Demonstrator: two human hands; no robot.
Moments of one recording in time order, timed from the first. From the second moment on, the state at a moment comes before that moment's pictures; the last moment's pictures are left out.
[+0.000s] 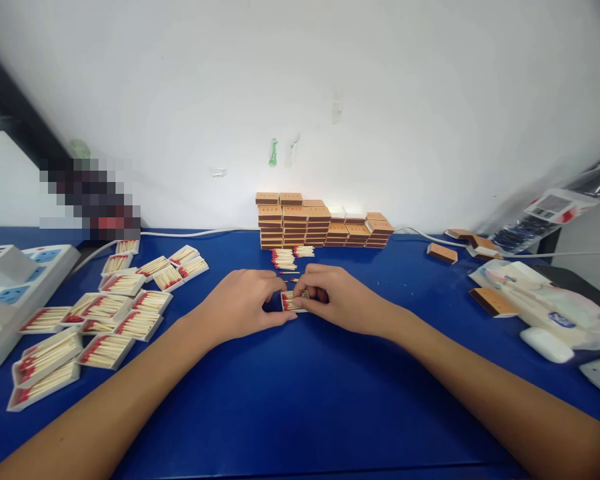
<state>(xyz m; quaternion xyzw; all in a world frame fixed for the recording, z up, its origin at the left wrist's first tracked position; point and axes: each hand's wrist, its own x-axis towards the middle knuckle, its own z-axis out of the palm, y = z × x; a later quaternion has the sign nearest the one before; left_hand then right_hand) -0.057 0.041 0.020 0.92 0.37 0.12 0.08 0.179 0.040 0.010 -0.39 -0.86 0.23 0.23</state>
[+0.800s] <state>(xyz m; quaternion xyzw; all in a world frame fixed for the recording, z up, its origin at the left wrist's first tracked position) -0.060 0.043 0.028 0.91 0.41 0.09 0.08 0.173 0.040 0.015 -0.41 -0.87 0.19 0.20</state>
